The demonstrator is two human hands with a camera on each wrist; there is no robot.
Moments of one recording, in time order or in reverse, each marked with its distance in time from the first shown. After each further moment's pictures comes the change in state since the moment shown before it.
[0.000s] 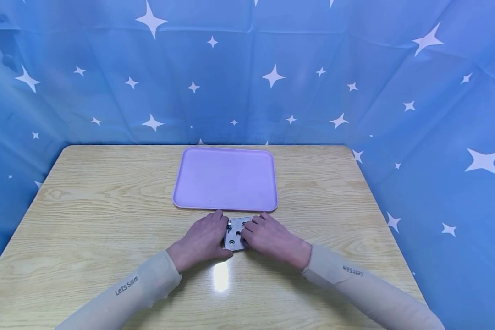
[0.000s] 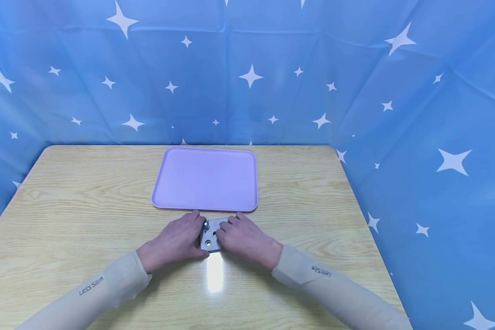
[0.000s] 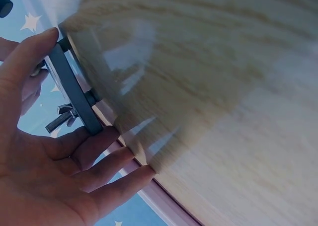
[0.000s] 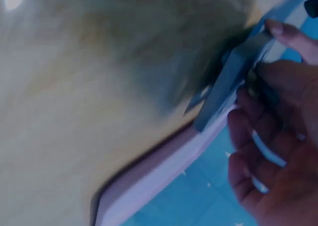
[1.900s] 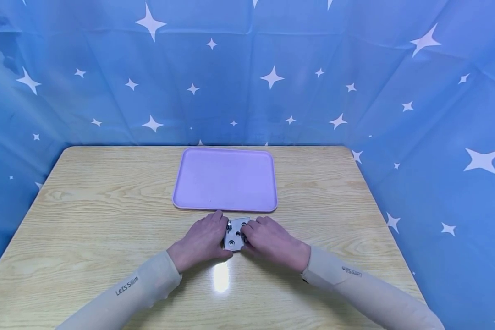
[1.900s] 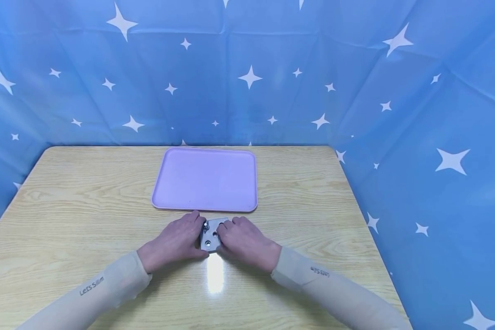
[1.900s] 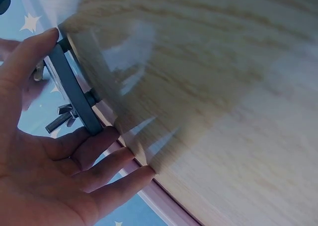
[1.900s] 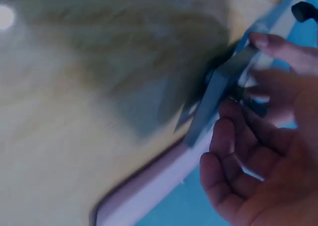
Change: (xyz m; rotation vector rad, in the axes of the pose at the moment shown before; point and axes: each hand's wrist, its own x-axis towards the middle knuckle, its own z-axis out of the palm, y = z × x) left_hand 0.000 0.001 -0.001 -0.003 0.009 0.004; right_hand 0.001 0.000 -0.006 0.173 -0.065 0.080
